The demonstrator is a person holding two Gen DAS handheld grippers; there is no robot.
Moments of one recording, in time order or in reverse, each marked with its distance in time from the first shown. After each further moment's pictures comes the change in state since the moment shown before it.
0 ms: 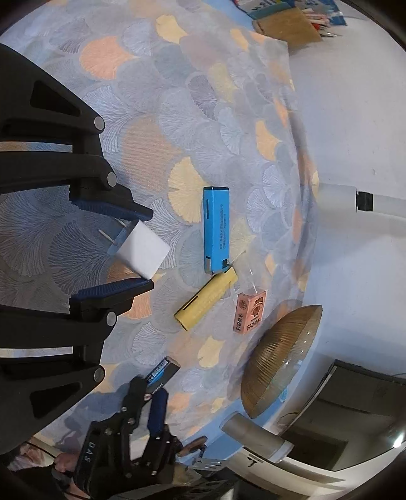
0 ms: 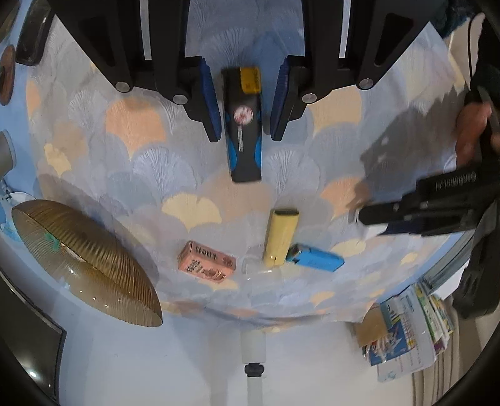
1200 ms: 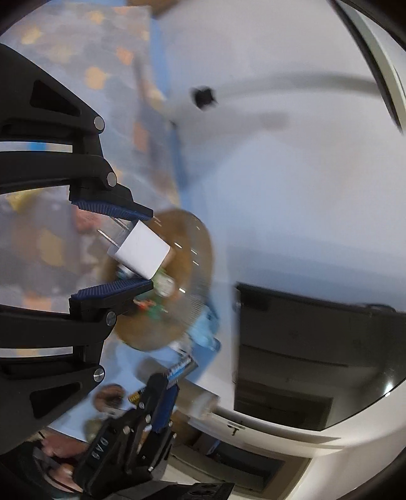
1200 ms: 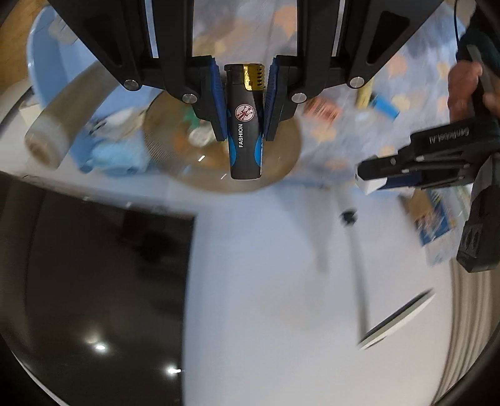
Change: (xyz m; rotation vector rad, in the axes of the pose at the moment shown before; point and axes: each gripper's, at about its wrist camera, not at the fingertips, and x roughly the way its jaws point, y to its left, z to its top) left arm -0.026 -0.138 0.179 0.136 -0.226 -0.118; right arm -0.148 -0.137 0.090 0.148 -0.384 -0.202
